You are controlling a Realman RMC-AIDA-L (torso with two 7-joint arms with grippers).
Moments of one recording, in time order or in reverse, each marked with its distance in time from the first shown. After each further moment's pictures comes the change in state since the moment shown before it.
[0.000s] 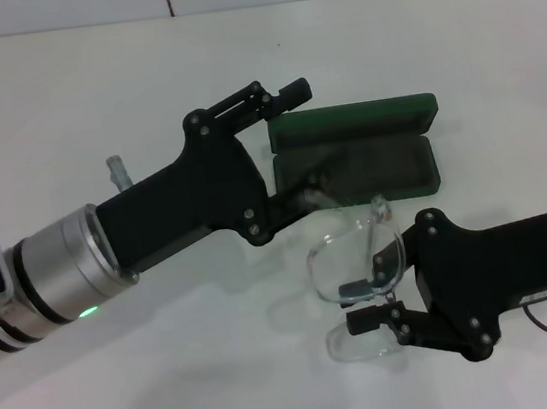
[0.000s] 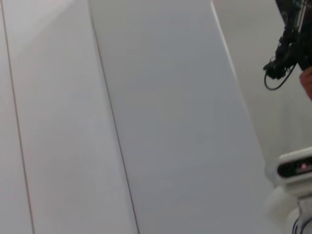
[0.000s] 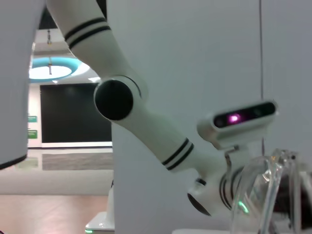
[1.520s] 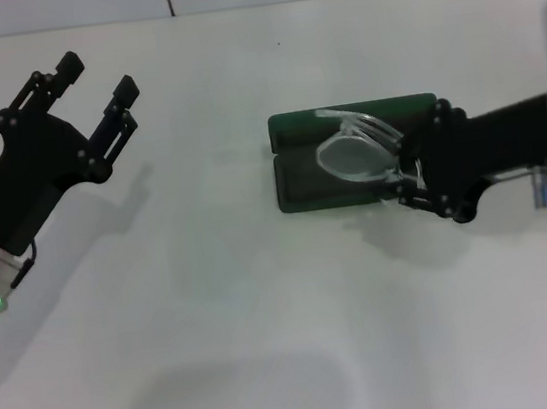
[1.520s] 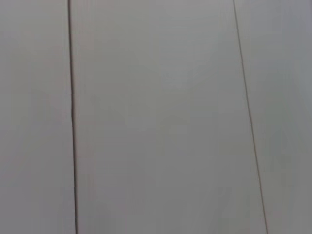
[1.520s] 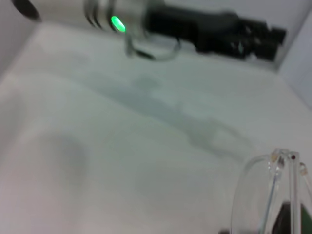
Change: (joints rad) left arm 0.135 -0.002 -0.232 -0.064 -0.201 -0.213 0.045; right arm -0.206 0.009 -0.051 -0.988 -0.659 0.504 0.705
